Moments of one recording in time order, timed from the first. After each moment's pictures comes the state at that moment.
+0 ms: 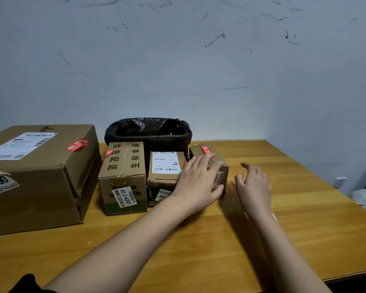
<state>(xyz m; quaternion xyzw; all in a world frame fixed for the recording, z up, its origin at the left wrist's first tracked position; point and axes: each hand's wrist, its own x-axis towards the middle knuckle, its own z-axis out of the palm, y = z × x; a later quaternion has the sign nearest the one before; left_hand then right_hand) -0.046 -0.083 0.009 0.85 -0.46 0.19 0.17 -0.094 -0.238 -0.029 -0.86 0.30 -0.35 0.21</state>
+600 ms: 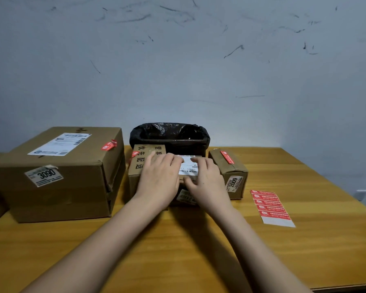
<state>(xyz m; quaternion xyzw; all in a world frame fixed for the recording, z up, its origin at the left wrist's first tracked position) -0.030 0.029 0.022 0.89 -0.30 0.34 0.09 -0.070 -0.100 0.009 -0.94 0.05 -0.27 0.22</state>
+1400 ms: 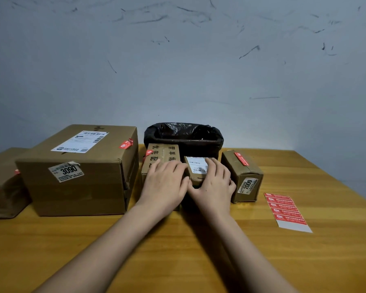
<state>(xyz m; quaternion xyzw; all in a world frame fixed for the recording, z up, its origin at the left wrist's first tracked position) -0.033 0.060 0.014 0.91 -0.30 0.26 0.13 -0.049 -0.069 -0.021 -0.90 0.17 -0.37 0.18</state>
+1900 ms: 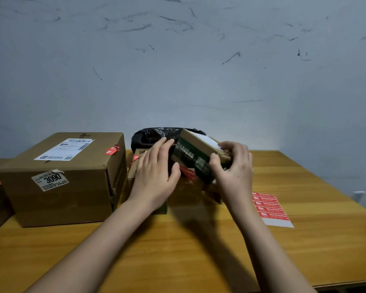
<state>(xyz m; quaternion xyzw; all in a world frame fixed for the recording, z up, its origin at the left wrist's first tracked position) -0.035 0.050 0.034 0.86 -0.31 0.28 0.30 -0.103 -0.112 0.047 -0.79 0.08 -0.50 0.35</state>
